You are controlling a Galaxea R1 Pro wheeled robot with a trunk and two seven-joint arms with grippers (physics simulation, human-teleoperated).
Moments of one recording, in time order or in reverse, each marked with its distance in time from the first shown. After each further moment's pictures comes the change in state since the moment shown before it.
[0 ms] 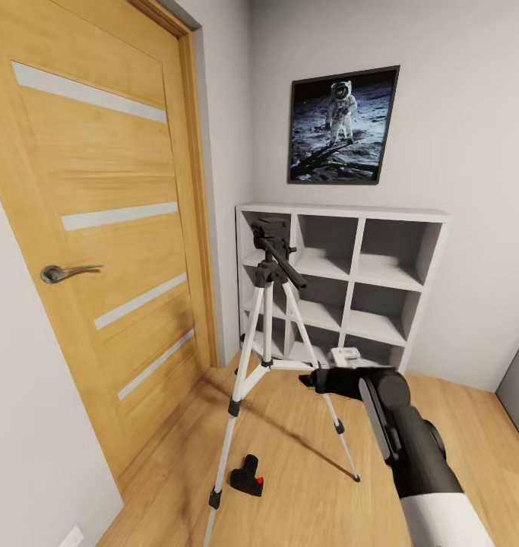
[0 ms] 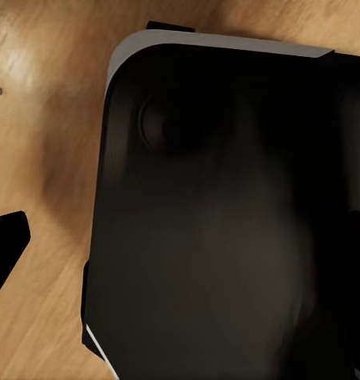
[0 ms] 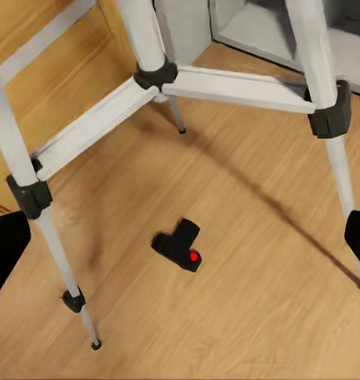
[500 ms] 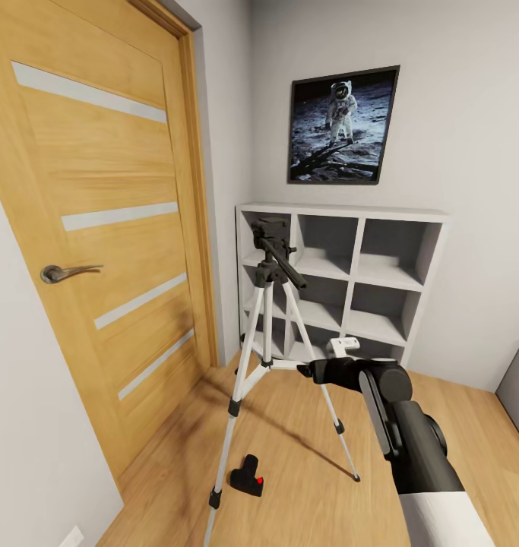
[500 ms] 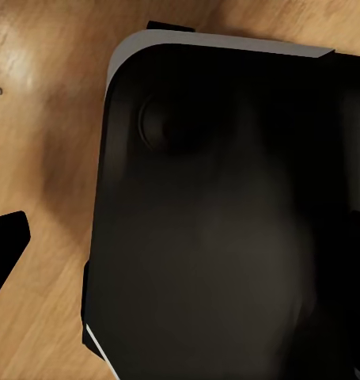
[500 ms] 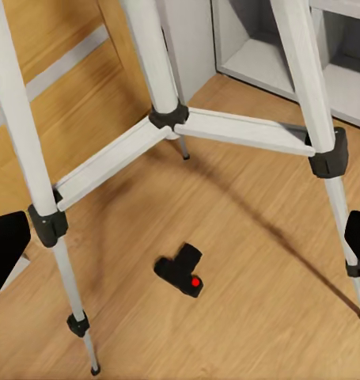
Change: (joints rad) left arm 0.000 0.000 0.000 0.000 0.000 0.000 0.000; right arm -0.011 0.011 0.006 -0.065 0.003 0.005 0.004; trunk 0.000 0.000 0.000
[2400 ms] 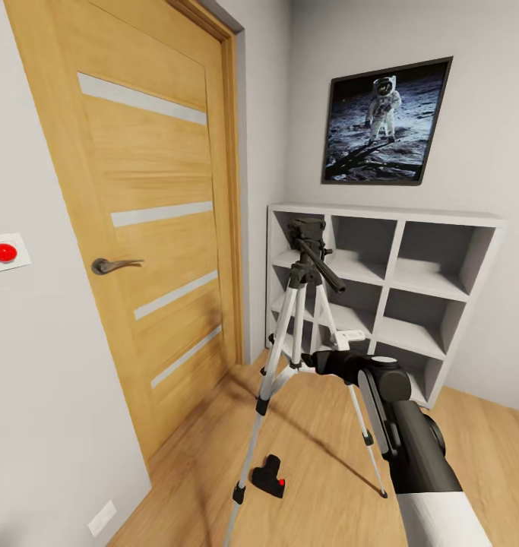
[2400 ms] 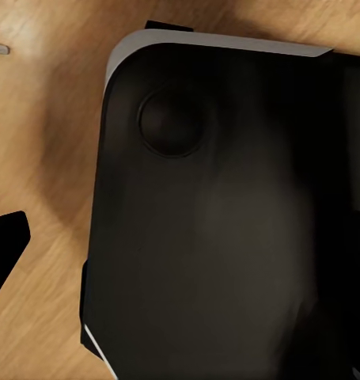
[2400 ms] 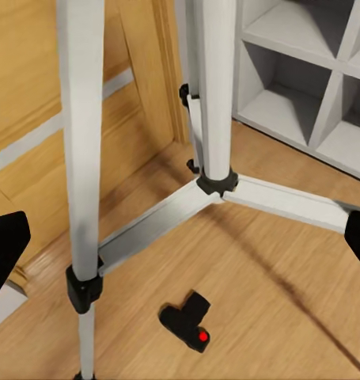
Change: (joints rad) left arm 0.000 -0.002 0.000 0.000 0.000 0.000 0.000; right arm 0.000 0.014 -0.005 -0.010 -0.007 -0.108 -0.097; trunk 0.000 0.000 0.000
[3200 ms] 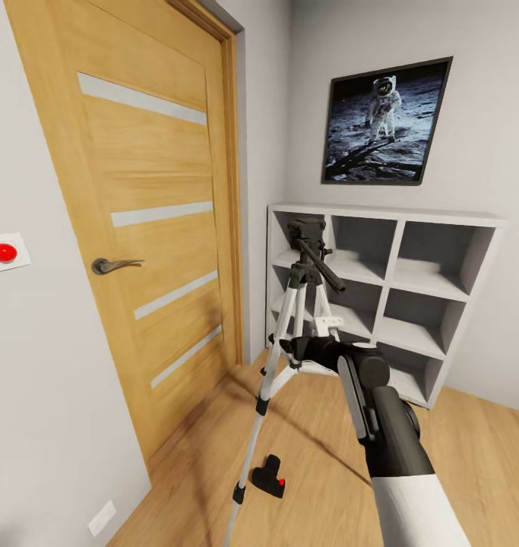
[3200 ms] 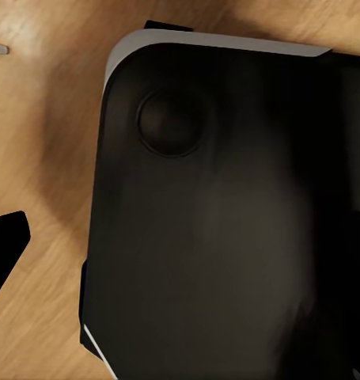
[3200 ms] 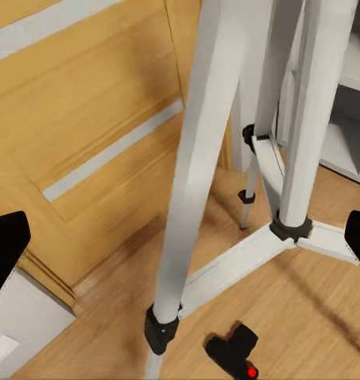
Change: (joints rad) left arm 0.000 -0.001 0.000 0.000 0.000 0.000 0.000; right arm -0.058 0.099 0.020 0.004 -0.009 0.007 0.001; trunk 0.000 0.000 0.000
